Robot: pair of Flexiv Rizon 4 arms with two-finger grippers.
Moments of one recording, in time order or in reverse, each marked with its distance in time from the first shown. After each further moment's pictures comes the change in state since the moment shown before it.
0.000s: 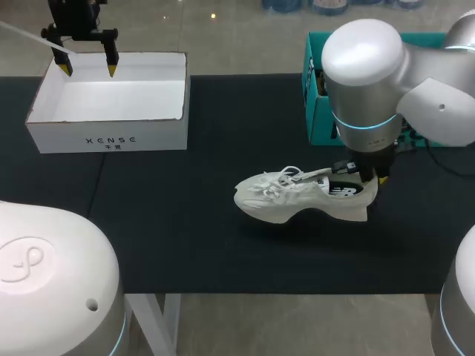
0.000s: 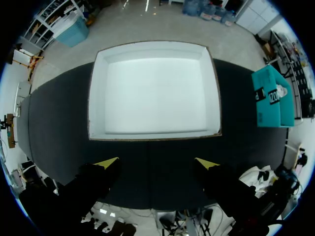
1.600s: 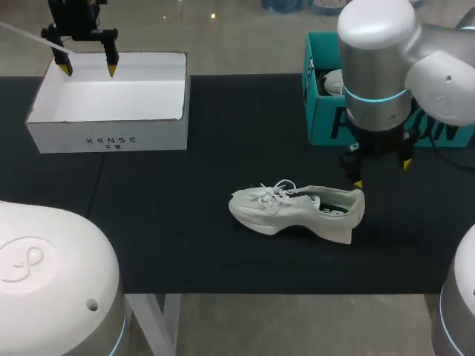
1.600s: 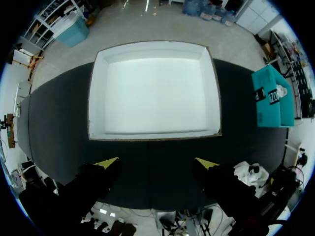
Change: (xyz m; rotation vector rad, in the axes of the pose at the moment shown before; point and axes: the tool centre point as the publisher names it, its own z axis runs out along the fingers) left arm 0.000 0.000 0.000 0.000 0.000 0.000; right arm -0.021 0.009 0.000 0.074 0.065 -0.252
